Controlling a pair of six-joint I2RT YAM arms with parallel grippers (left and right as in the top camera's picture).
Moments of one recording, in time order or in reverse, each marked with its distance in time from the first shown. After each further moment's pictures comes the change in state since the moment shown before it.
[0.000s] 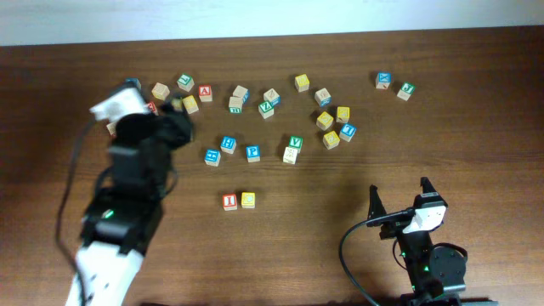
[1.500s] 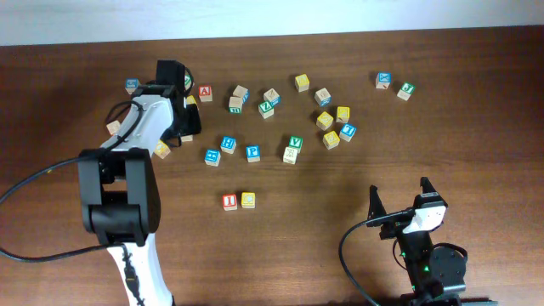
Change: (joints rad) left arm 0.166 1.087 0.589 -0.424 0.181 0.360; right arm 0.000 0.000 0.000 0.000 0.000 0.000
